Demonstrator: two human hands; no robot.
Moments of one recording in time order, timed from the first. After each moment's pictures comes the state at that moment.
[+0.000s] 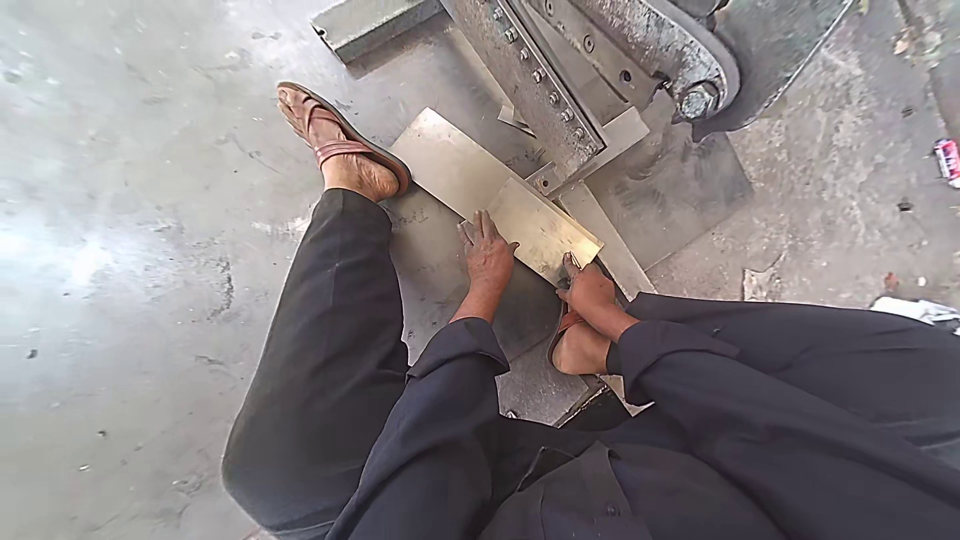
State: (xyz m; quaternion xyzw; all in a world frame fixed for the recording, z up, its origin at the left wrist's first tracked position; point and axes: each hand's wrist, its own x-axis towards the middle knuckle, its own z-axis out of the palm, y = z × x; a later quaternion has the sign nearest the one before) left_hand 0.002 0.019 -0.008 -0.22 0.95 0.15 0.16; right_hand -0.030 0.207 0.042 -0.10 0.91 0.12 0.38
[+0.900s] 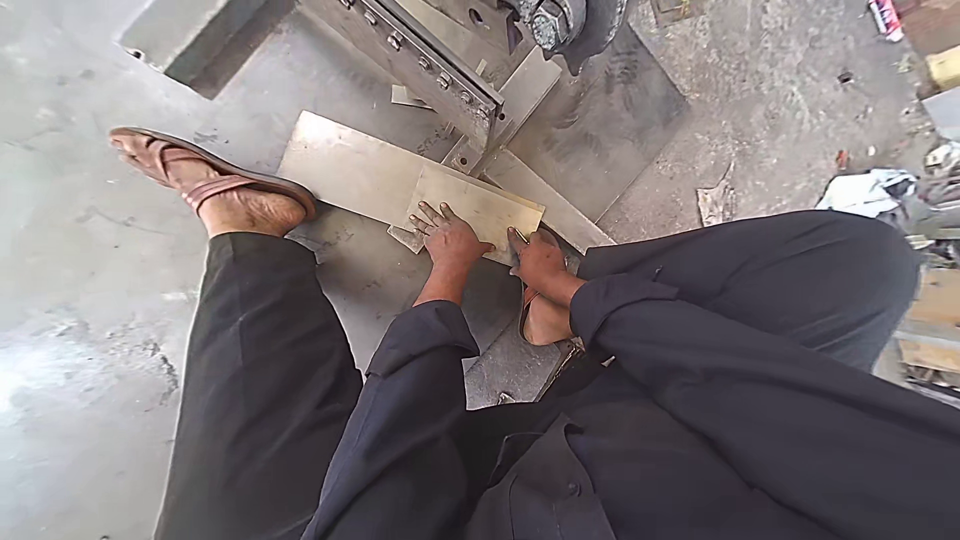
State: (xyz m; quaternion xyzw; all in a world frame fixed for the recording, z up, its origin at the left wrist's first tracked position) left_hand -0.044 0.065 0.016 -0.23 0.92 0.10 0.32; right_hand -0.025 0.230 0.025 -0.11 0.93 0.00 0.36
